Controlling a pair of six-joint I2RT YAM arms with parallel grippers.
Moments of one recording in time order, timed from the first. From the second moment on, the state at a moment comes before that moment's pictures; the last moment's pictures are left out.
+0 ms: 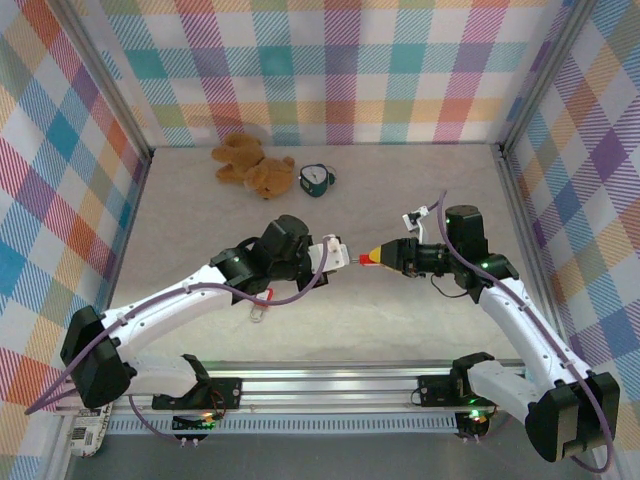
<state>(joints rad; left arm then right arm) -0.86 1.28 1.04 -0.39 0.15 0.54 0.27 1.01 0.80 -0.45 -0.95 0.62</state>
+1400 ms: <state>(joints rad) -0.97 1.44 1.18 -0.30 0.13 0.55 0.26 1.02 0.81 -0.48 -0.96 0.62</state>
